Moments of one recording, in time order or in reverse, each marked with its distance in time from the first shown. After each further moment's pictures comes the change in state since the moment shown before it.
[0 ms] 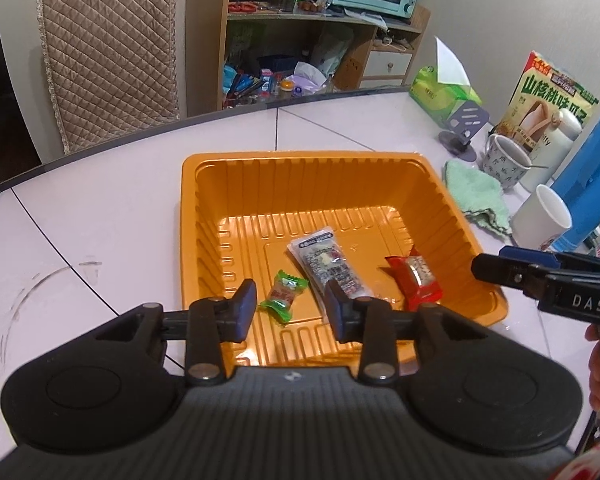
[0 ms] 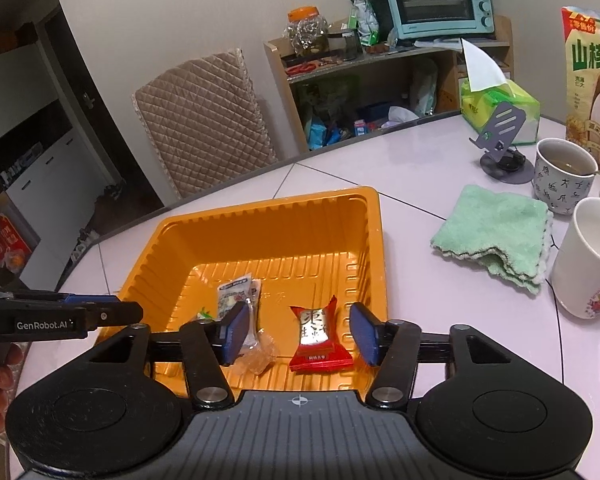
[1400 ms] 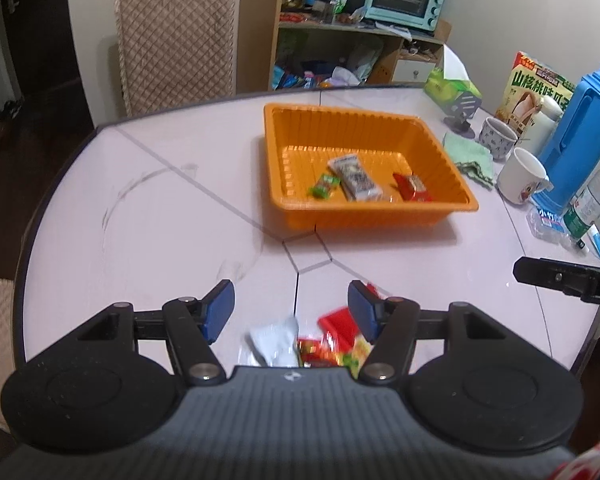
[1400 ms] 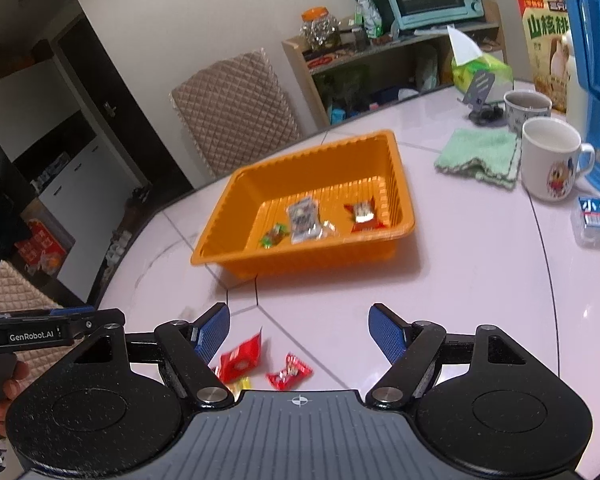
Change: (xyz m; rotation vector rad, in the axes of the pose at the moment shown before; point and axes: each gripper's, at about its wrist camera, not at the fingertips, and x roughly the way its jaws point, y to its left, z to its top) left arm -0.147 0.007 -0.131 -0.061 -0.032 0.111; right arm -0.122 0.045 -0.095 0.069 0.019 0.072
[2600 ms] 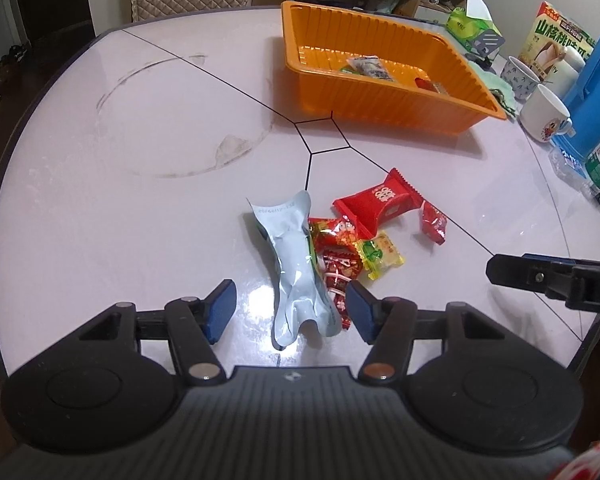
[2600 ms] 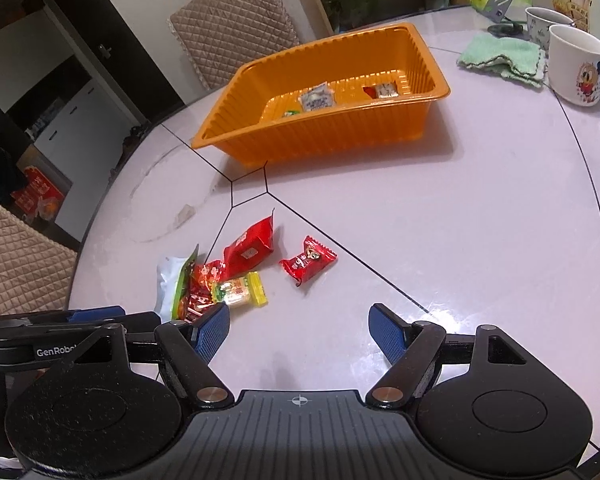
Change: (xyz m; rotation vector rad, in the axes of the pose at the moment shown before) left arm 0.041 0.007 -0.074 -0.057 0.149 0.010; right arm 0.041 0.013 -0.066 0.004 0.196 -0.007
